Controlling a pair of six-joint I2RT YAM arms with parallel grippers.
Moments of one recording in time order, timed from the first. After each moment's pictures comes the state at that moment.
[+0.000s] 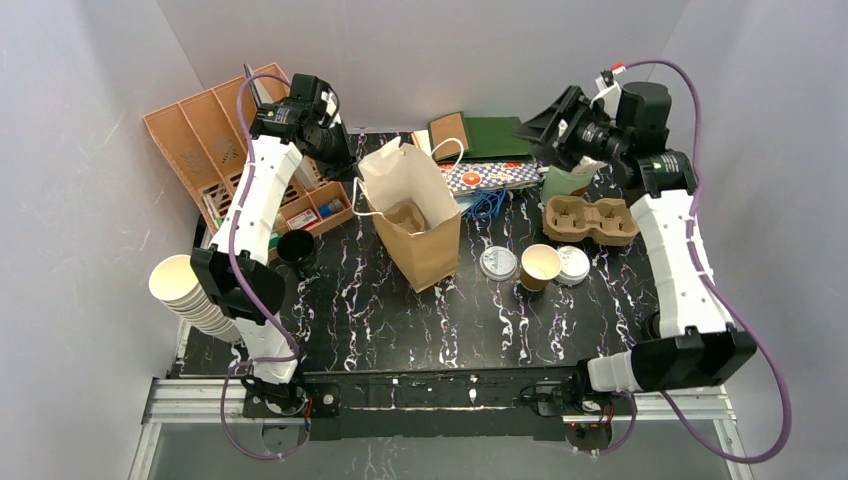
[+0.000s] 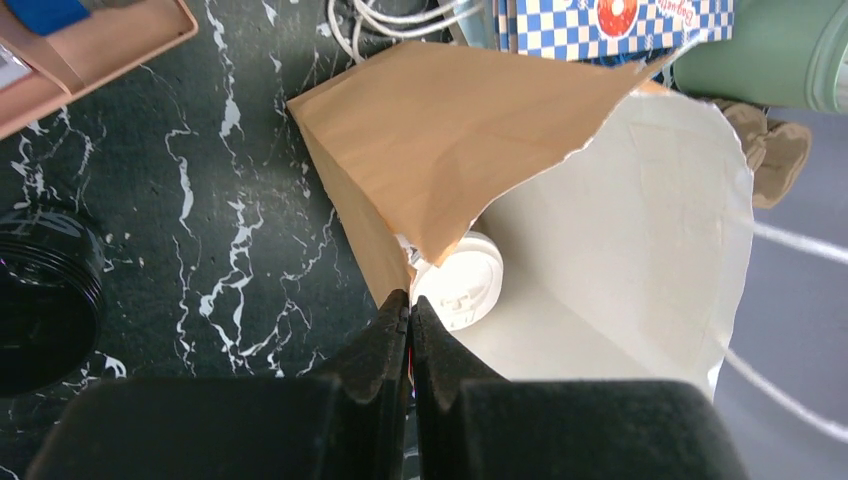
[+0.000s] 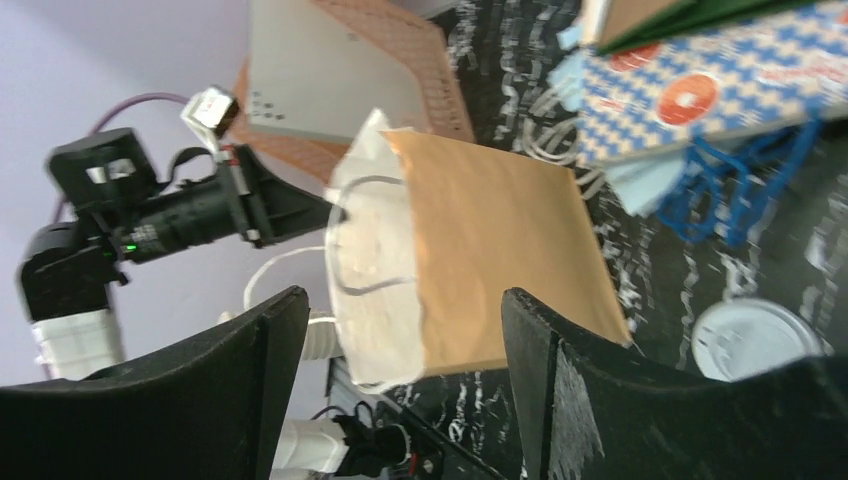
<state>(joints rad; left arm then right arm) -0.25 1.81 2.07 -1.27 0.22 -0.52 0.13 1.39 1.63 -0.58 -0.64 0.81</state>
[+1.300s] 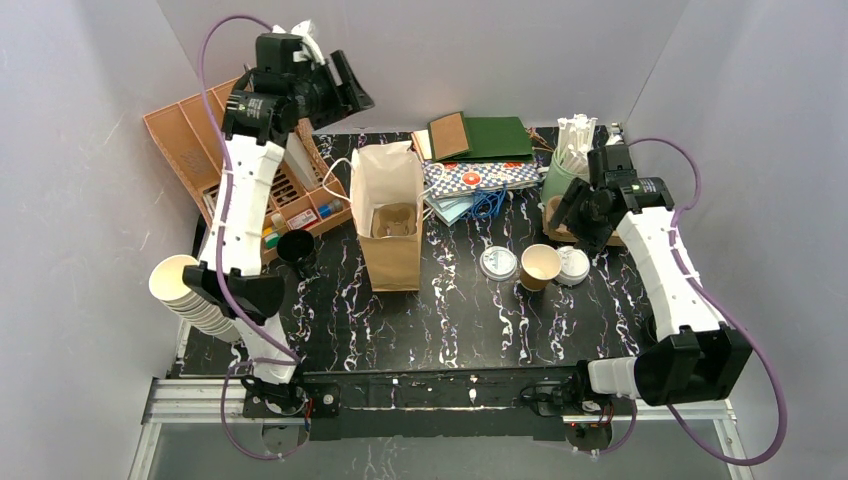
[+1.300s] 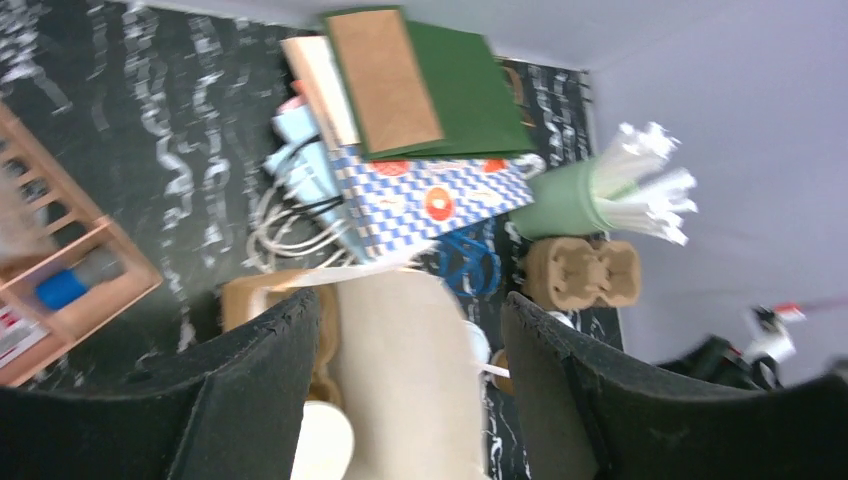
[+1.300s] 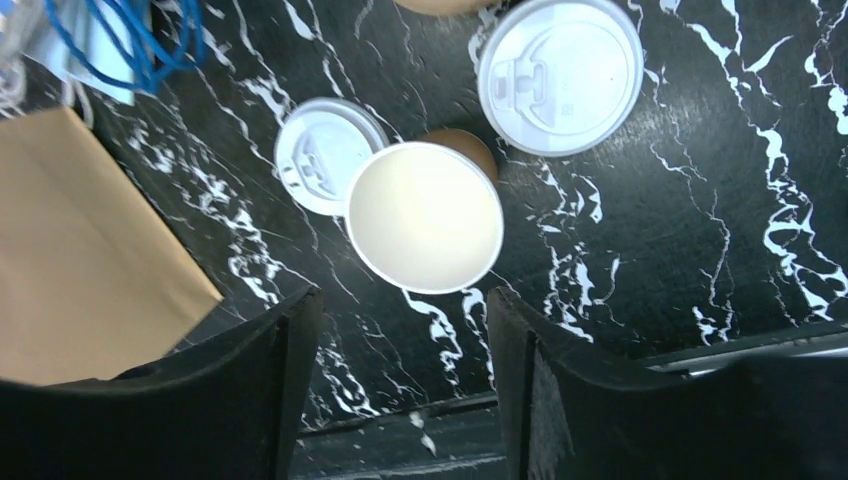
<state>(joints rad) -0.22 1.83 2.34 -1.05 0.21 -0.51 0.13 1.30 1.34 -1.10 0.02 0.64</state>
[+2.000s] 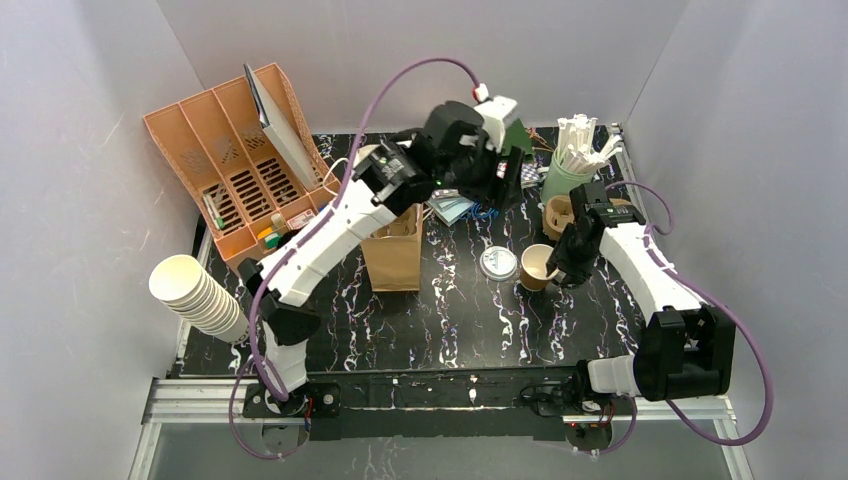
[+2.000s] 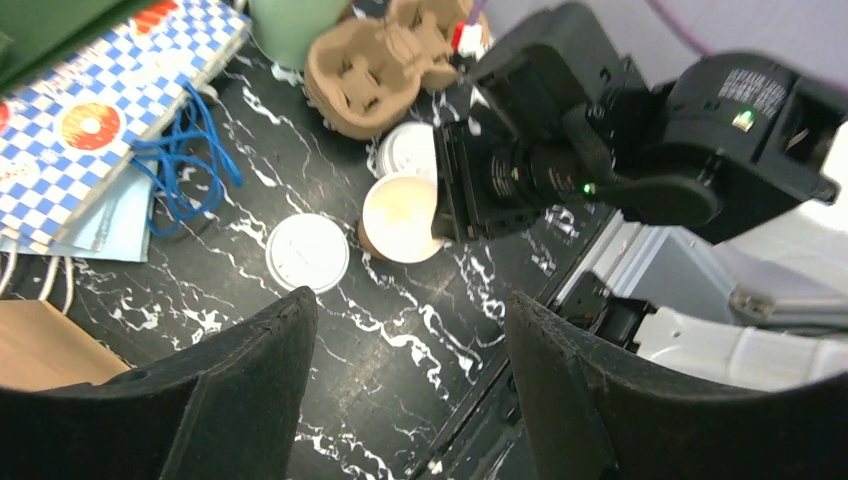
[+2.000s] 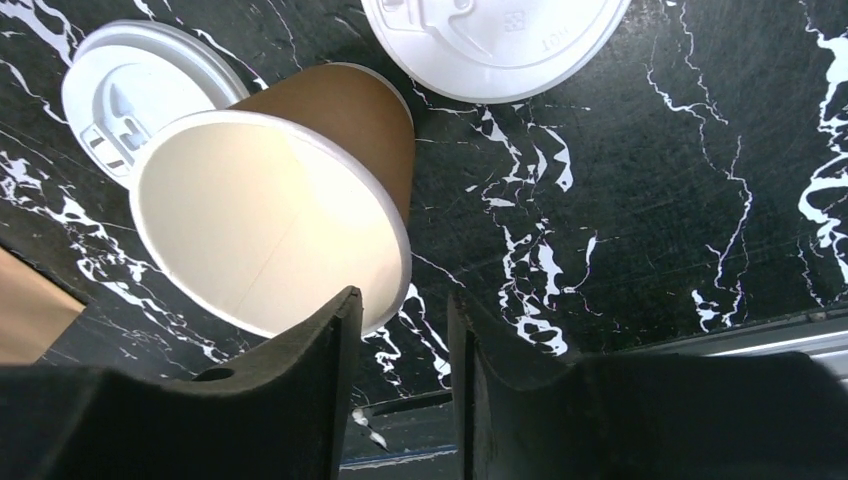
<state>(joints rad) -0.92 1.86 2.31 -0.93 0.08 -0.34 0.13 1.33 1.02 -1.00 0.00 0.63</state>
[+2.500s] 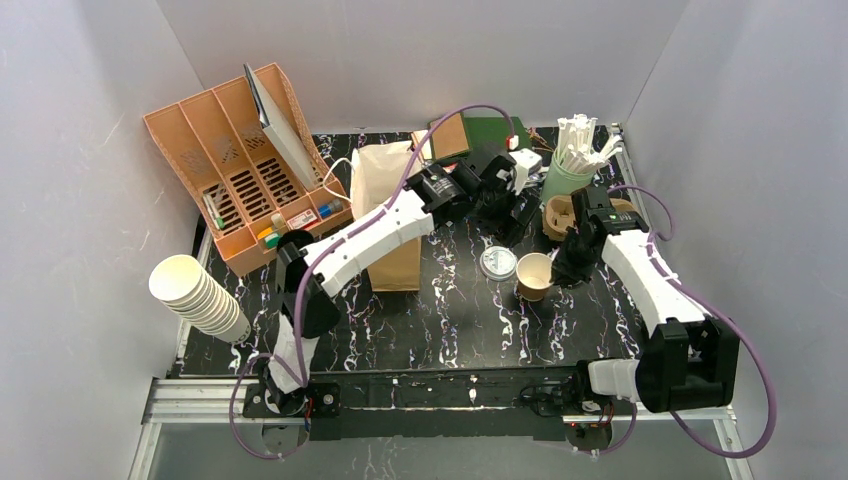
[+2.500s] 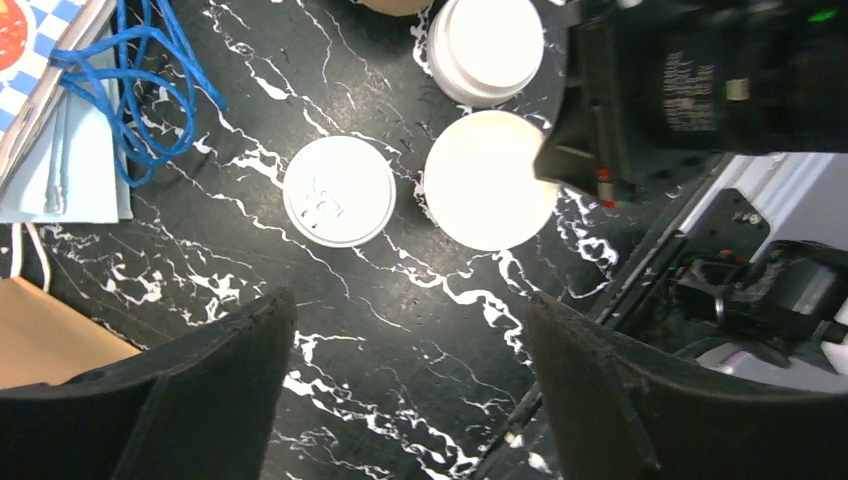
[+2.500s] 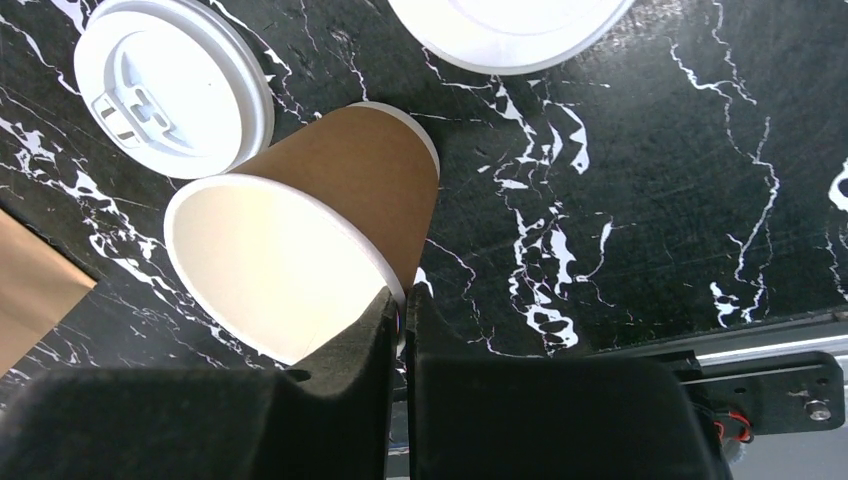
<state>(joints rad) -0.98 1.97 2.12 -0.89 0.06 -0.21 0.13 1.29 0.97 -0.97 -0.04 0.63</state>
